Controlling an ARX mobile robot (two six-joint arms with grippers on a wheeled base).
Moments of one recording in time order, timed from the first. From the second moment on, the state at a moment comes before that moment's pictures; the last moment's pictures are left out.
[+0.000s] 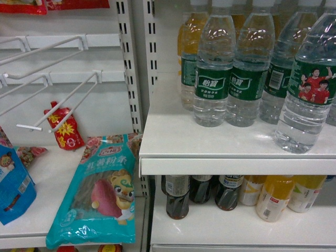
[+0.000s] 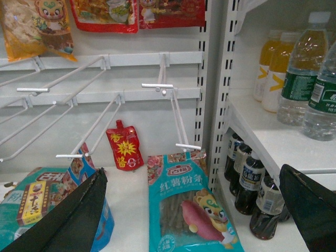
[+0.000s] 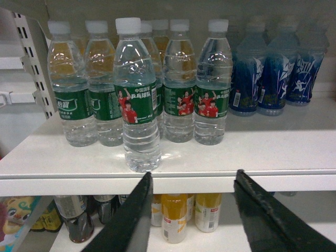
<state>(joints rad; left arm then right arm) 0.00 0.01 0.01 0.00 0.00 0.00 0.00 0.00 0.01 0.00 0.00 0.00</state>
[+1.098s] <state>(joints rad) 0.00 0.01 0.01 0.00 0.00 0.00 0.00 0.00 0.01 0.00 0.00 0.00</state>
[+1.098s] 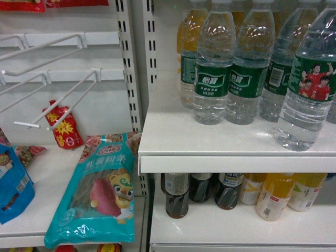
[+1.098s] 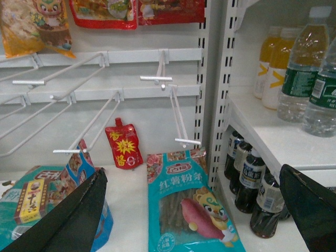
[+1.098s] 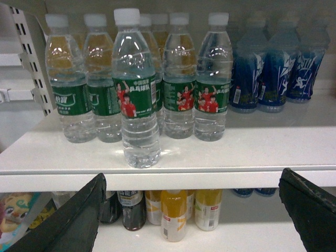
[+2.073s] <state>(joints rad) 0.00 0.01 0.01 -0.01 0.00 0.00 0.00 0.00 0.01 -0.01 0.00 0.00</state>
